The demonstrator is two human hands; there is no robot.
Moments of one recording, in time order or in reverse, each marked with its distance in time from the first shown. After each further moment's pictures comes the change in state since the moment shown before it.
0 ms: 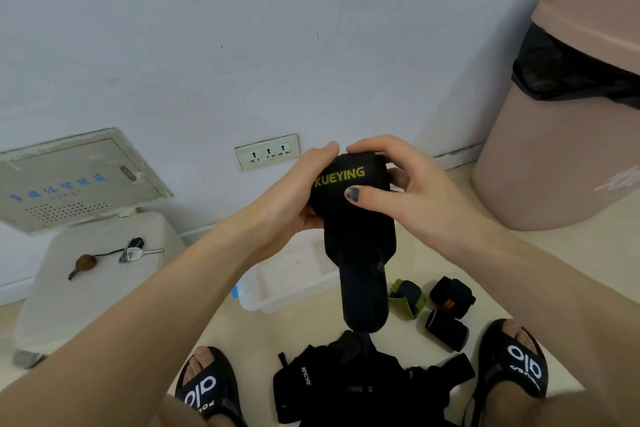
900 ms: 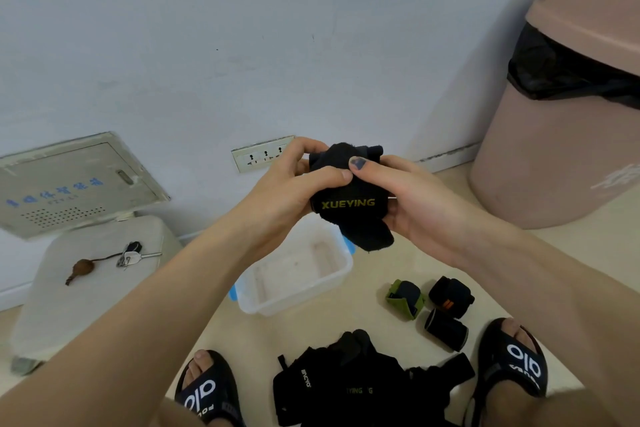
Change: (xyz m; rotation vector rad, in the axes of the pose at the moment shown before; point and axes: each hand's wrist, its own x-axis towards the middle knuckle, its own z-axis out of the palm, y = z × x) left_hand -0.001 0.003 -0.003 -0.013 0.058 0.165; right_hand 0.006 -0.004 0.001 0.432 -0.030 0.403
